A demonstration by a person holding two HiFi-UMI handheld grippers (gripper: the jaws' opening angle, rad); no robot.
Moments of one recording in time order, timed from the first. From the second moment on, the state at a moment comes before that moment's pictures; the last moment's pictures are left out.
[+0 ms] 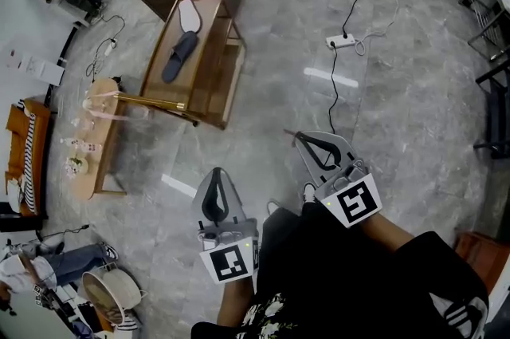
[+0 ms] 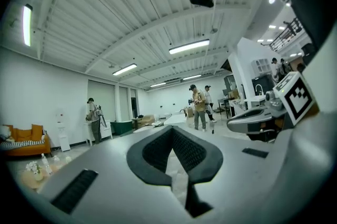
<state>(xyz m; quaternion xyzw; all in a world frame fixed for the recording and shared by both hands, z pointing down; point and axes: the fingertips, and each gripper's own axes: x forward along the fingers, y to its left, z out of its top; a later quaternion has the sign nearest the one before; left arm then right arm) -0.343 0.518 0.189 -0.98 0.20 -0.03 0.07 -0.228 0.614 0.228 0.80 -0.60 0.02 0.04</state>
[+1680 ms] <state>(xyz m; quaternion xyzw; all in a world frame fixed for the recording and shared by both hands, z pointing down) -0.275 0.392 0.202 -0.97 0.24 -0.04 0.07 -0.131 0.518 0.243 0.79 -0.60 0.03 0.07</state>
